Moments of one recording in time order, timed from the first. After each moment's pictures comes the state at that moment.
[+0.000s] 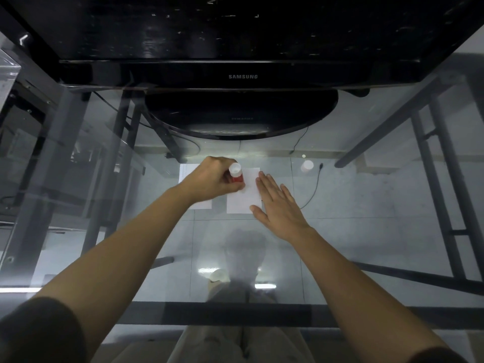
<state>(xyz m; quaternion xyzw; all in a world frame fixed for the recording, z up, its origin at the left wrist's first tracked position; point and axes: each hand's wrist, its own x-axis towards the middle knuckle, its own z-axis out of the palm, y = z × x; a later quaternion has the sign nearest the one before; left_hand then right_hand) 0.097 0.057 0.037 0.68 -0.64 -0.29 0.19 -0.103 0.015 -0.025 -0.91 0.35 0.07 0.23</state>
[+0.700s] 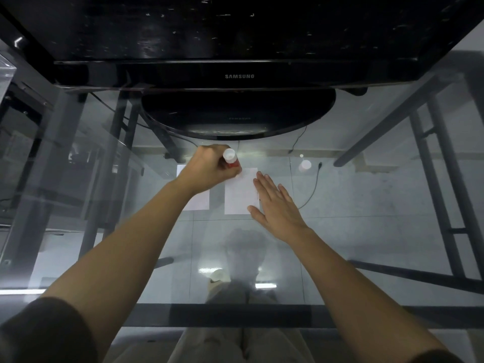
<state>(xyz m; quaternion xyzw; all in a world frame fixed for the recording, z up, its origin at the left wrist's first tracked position) 0.104 0.043 0.033 0.72 -0.62 -0.23 0.24 -0.103 0.015 -0.027 -0.91 0.35 0.05 0.23</state>
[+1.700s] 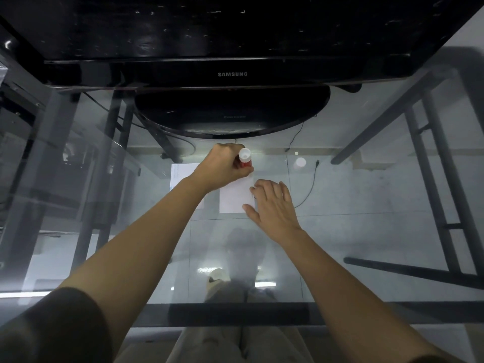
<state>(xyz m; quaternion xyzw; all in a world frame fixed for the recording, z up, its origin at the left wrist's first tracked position) 0.074 0.021 0.032 0.70 -0.63 -0.24 0.21 -0.102 0.024 -0.024 -0.92 0.38 0.00 0.13</state>
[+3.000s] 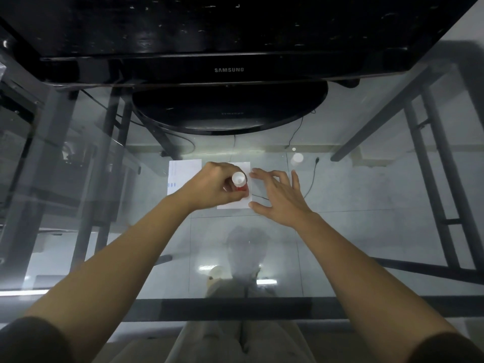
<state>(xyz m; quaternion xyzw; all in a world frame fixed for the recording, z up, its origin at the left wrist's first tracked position) 0.071 0.064 0.033 0.64 -0.68 -0.29 0.22 -0.121 -0.006 -0.023 -0.90 0.35 -0.01 0.26</state>
